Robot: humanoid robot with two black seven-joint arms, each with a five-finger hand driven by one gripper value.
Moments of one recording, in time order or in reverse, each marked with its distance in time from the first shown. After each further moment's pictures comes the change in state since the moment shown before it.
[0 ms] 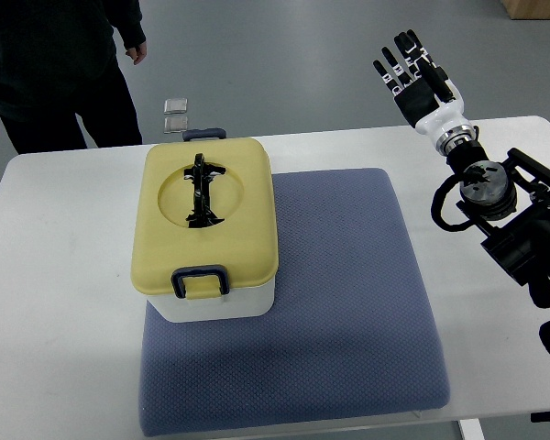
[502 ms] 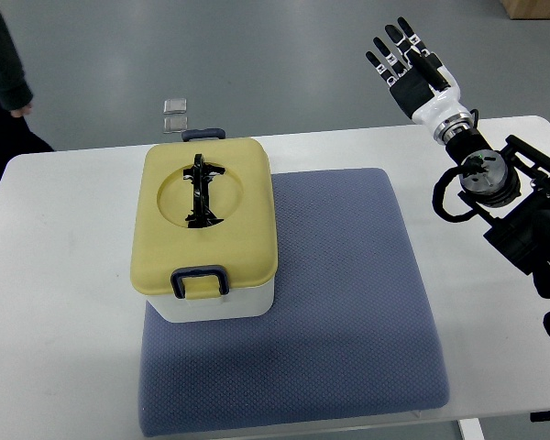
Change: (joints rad) left arm 0.000 0.000 -0.007 -0.002 0.000 0.000 0.000; right arm 0.085 -0.031 -0.097 0.000 -0.109 0.005 -0.009
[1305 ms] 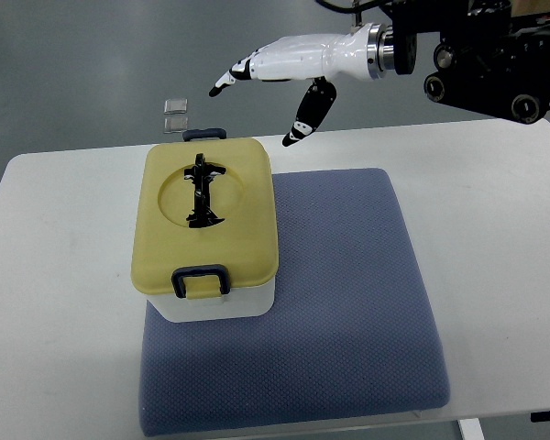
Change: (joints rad) left arm 0.000 0.000 0.001 -0.005 0.000 -0.002 0.000; right arm 0.823 -0.090 -1.276 0.317 -1.232 -0.401 0.337
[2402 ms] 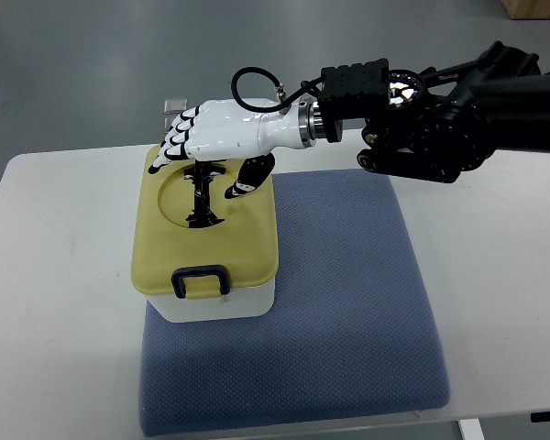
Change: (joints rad) left arm 0.000 0.000 0.002 -0.005 0.001 0.000 0.000; right arm -0.055 0.193 -0.051 -0.022 -0.041 -0.248 0.007
